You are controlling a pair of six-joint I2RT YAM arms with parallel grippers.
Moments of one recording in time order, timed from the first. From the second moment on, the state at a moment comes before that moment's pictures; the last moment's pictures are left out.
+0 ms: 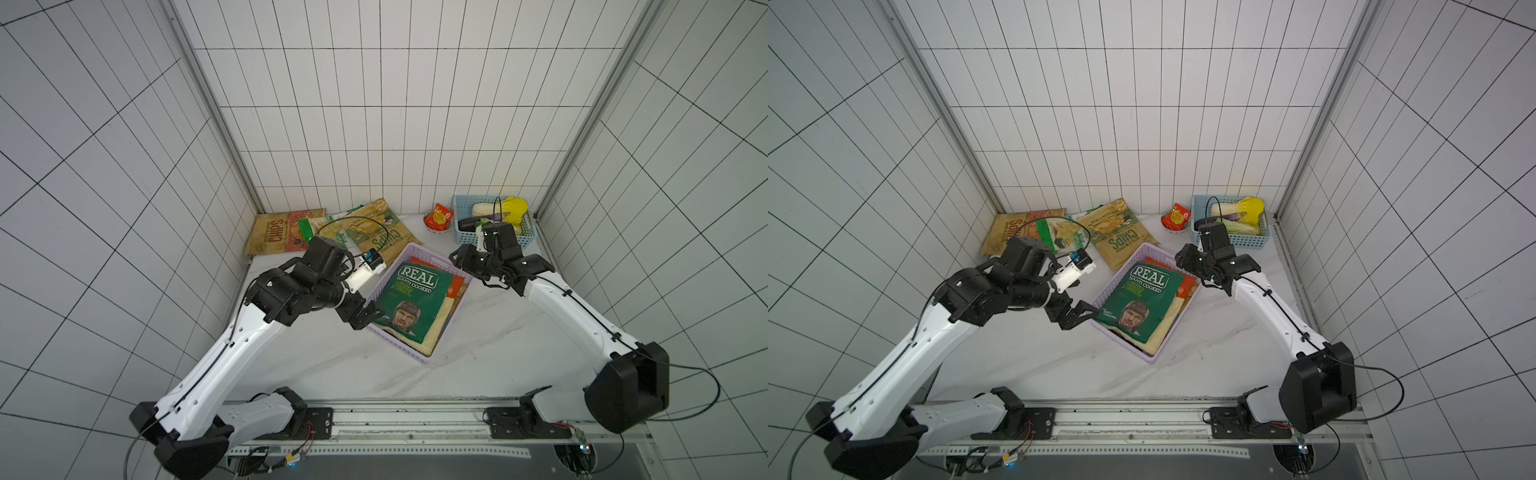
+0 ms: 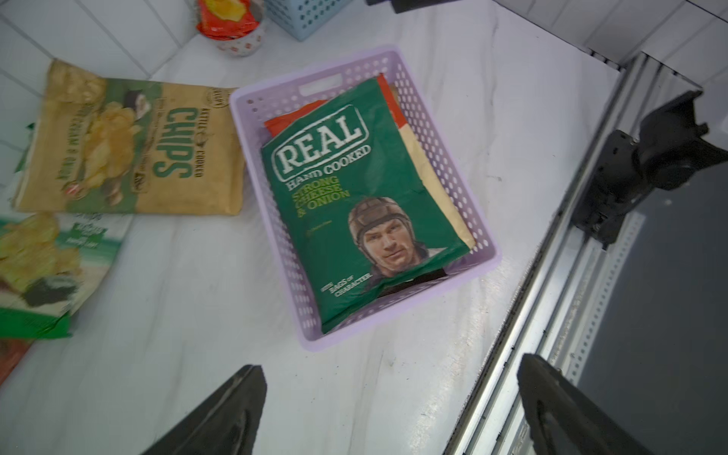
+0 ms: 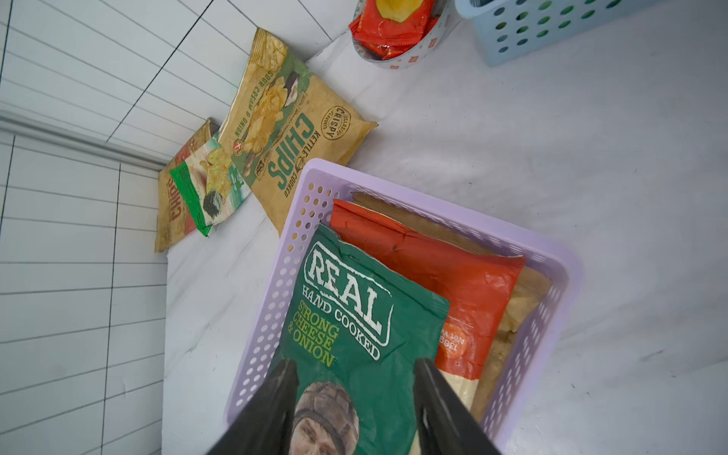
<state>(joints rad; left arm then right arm) -0.55 1.13 1.41 -1.12 0.28 0.23 0.47 1.39 1.19 -0.55 -0.17 0.69</state>
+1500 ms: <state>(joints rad) -0.27 1.22 1.04 -0.87 0.20 0.08 0.46 1.60 1.04 -0.30 -0.67 0.65</state>
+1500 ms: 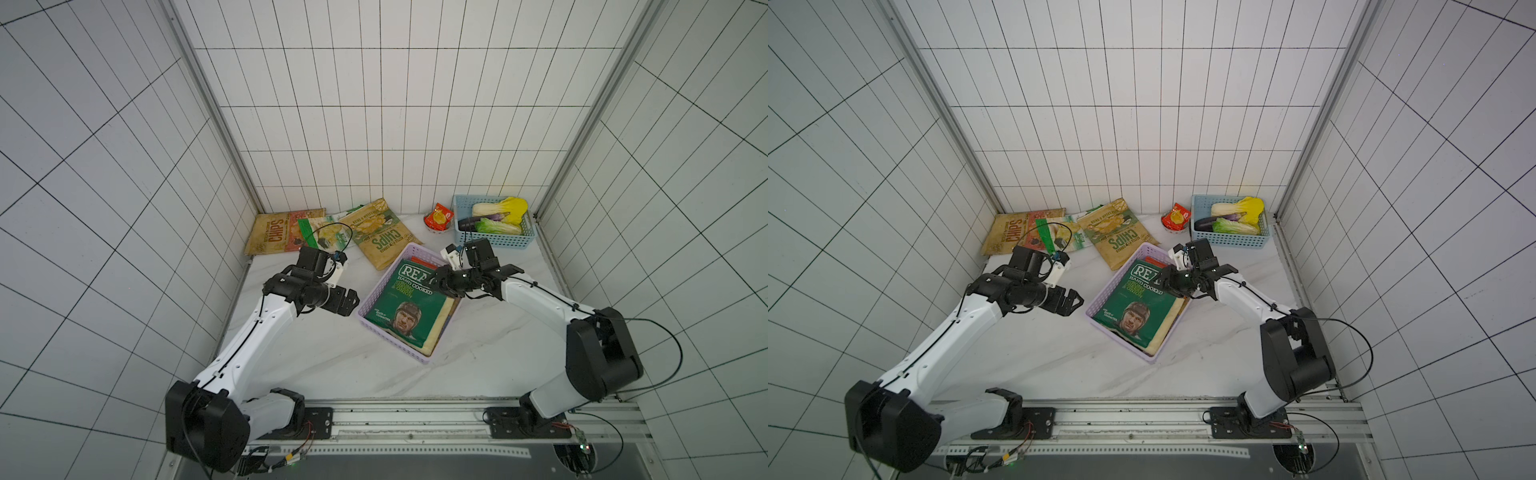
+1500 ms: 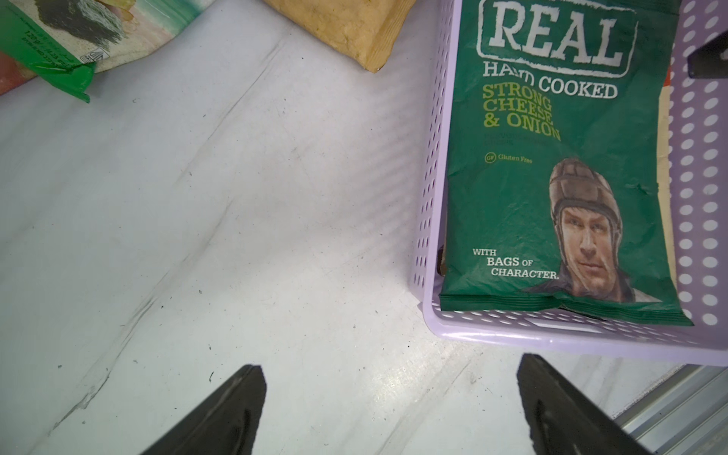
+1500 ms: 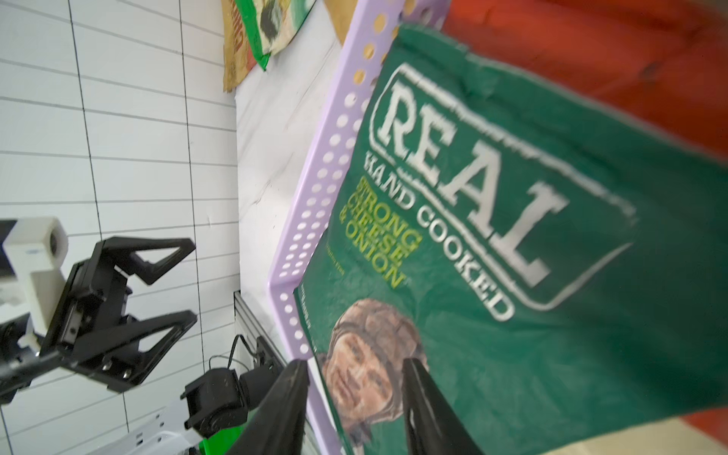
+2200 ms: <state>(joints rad) -0.22 1.74 1.55 -0.87 0.03 -0.02 0.36 1.51 1.06 -0.27 -0.58 0.61</state>
